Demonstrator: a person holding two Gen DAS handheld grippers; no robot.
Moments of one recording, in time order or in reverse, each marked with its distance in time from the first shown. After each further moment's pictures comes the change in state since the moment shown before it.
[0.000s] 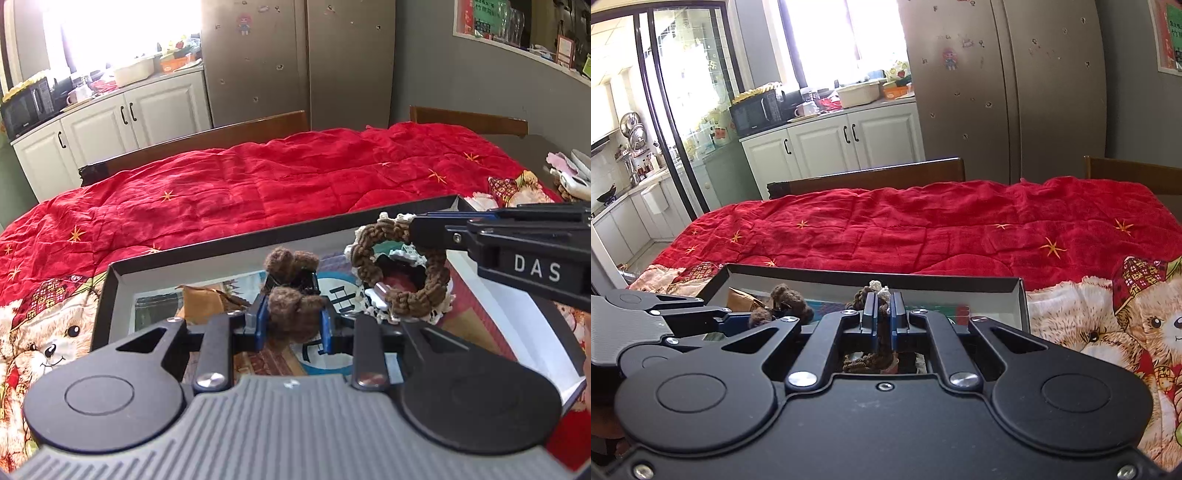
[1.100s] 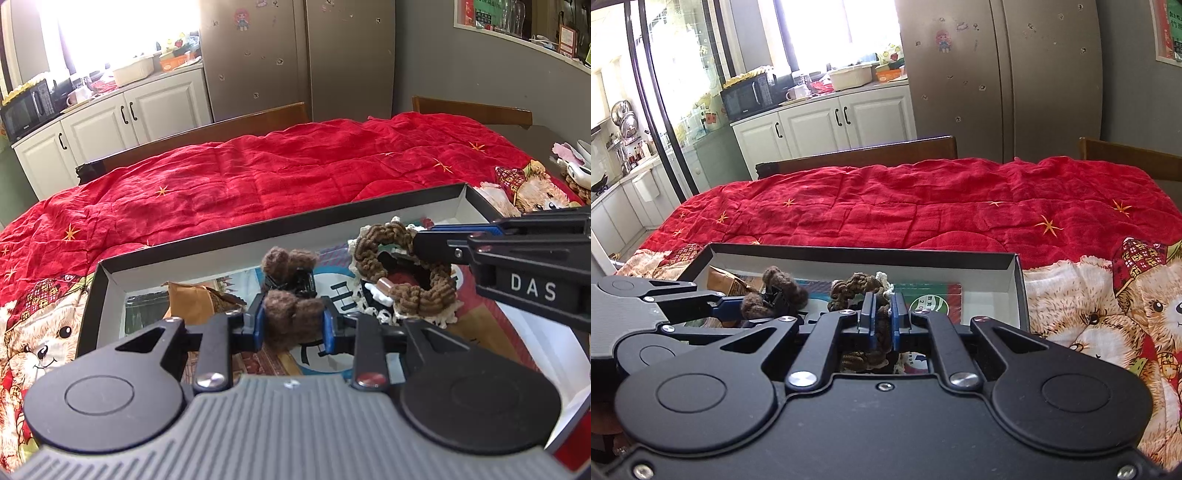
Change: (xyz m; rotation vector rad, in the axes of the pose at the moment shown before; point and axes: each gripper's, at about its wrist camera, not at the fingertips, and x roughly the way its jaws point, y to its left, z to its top) left arm 0.013 -0.004 -0.003 0.014 0.009 0.017; right arm 0.011 -0.004 -0.011 -0.003 0.050 -0.028
